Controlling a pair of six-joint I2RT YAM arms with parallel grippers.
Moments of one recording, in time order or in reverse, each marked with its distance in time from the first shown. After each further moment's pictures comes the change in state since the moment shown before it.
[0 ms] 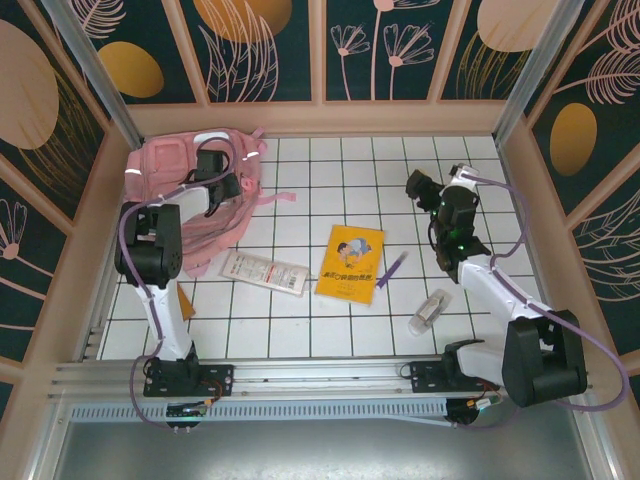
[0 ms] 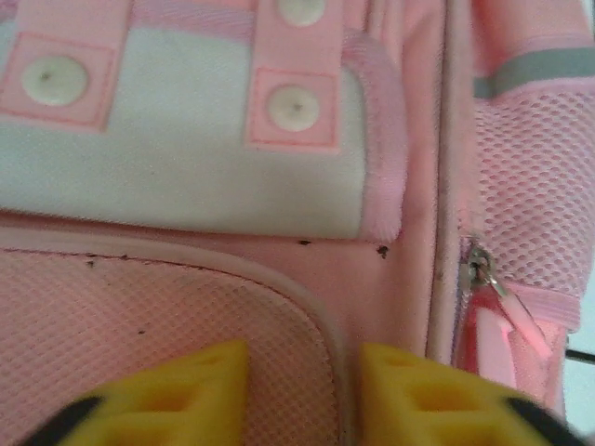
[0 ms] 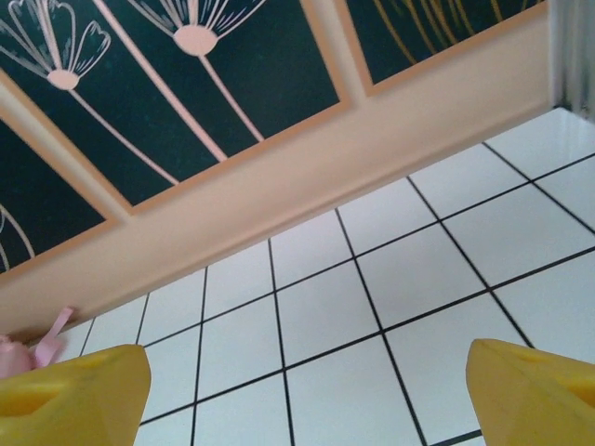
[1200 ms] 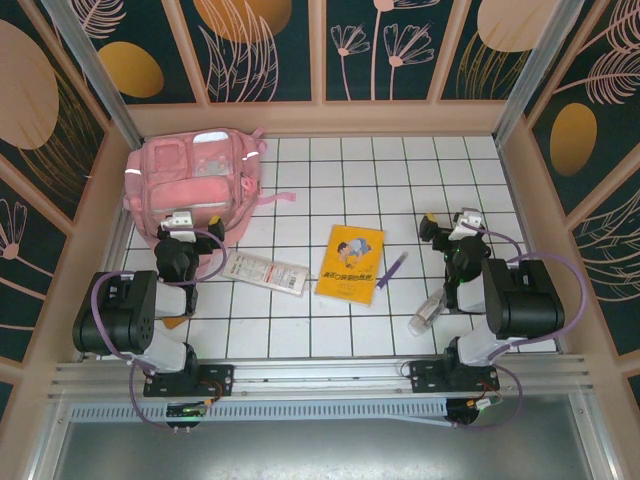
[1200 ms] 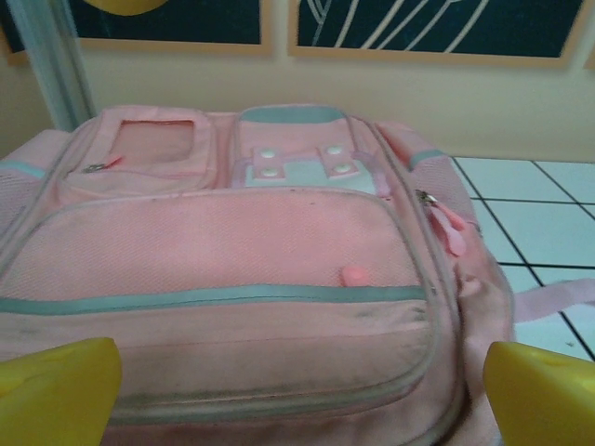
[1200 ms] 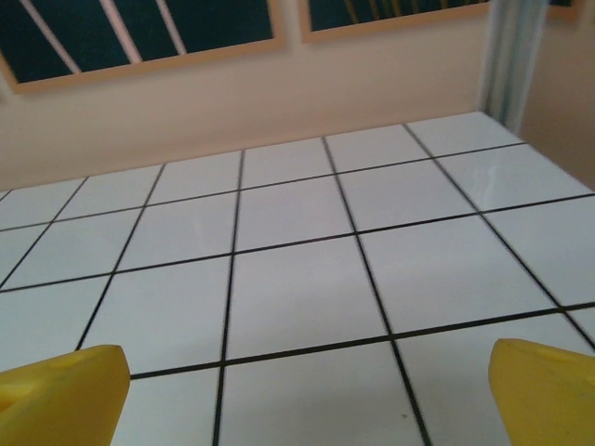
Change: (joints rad) left arm 0.127 -0.528 -1.113 1.256 0.074 0.306; right arm -0.246 0.334 -0.447 0.856 -0.177 -0.347
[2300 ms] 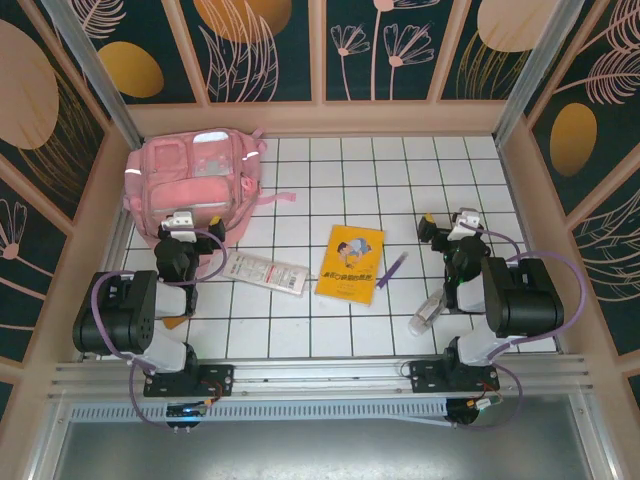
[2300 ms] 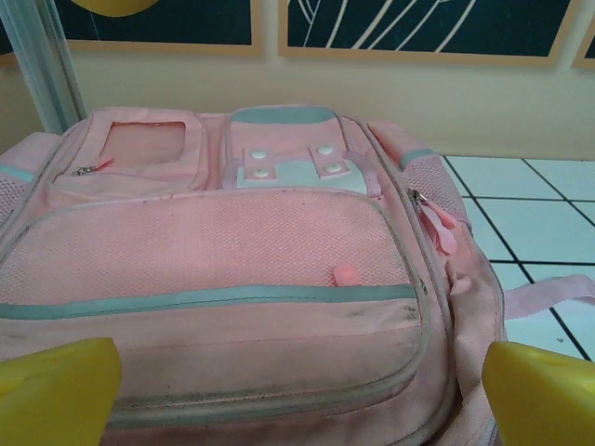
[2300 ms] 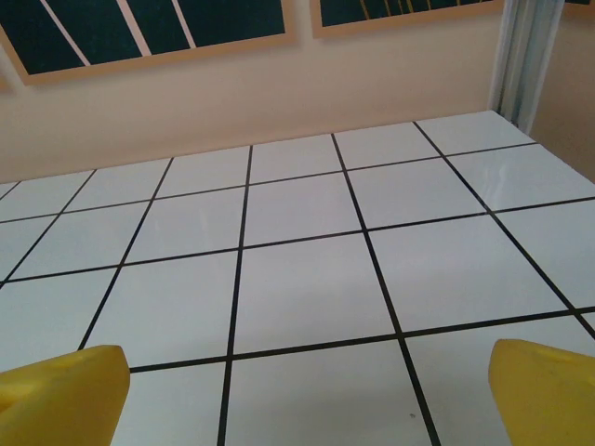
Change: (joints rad) left arm 0.000 0.003 -0.002 0.010 0.030 0.008; right arm 0.001 0.031 0.003 0.014 -0.041 -0.019
